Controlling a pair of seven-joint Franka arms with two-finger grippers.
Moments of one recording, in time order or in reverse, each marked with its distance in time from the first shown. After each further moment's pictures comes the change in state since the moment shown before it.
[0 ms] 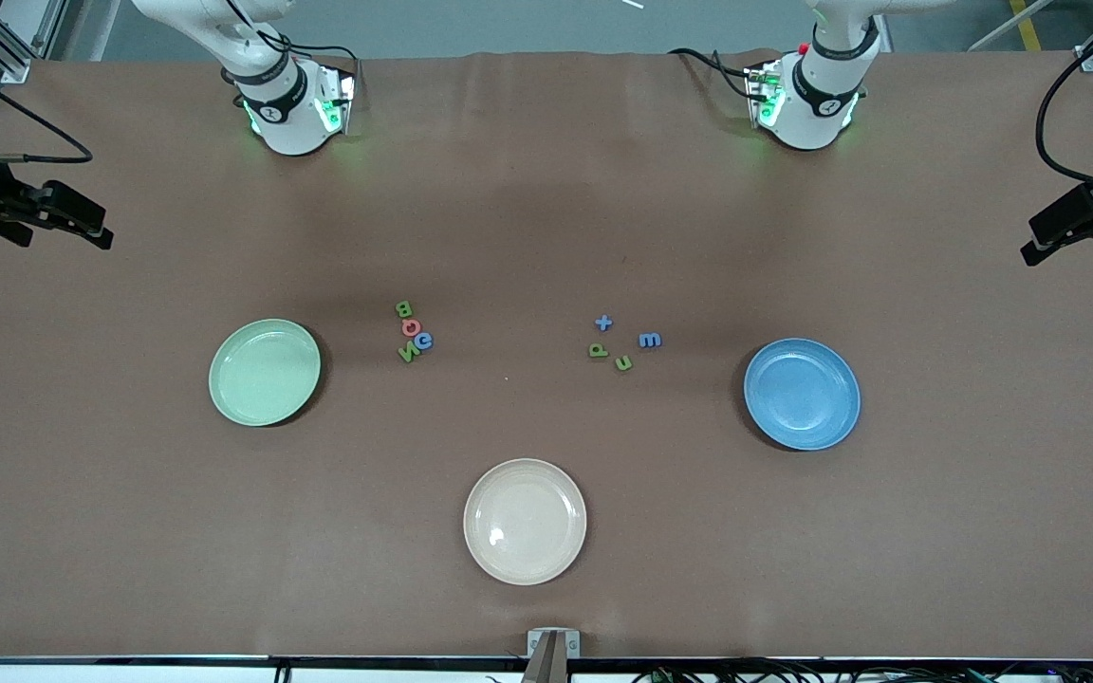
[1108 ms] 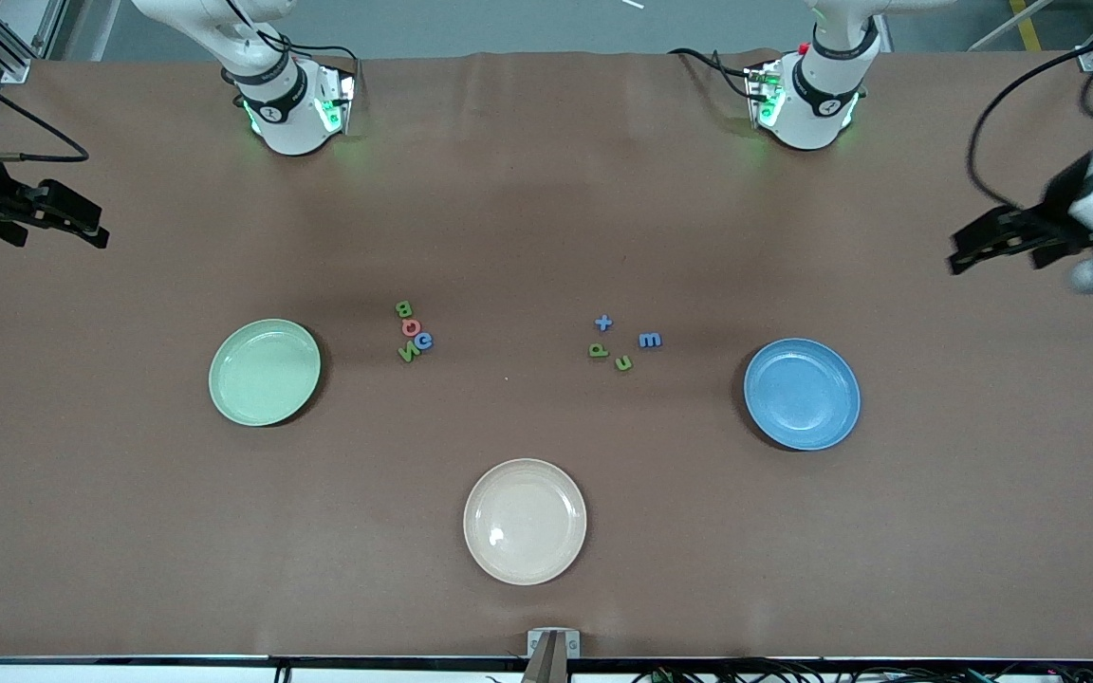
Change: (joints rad) left arm -0.017 0.077 -0.134 -0.038 -0.005 -0.023 -0.148; right arm -0.002 -0.001 -0.003 0.000 -0.003 -0.003 -0.006
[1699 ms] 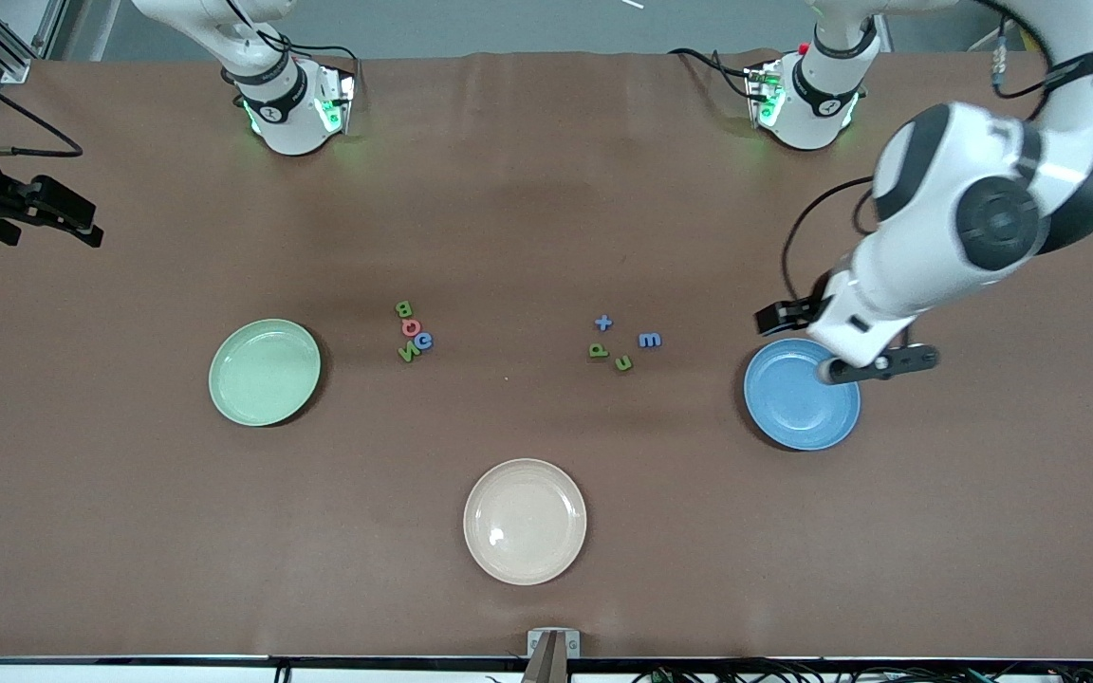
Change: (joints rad) left arm -0.066 0.214 -0.172 -0.102 0.000 0.249 -0.335; right arm 0.000 -0.002 0.001 0.015 0.000 0.002 -0.001
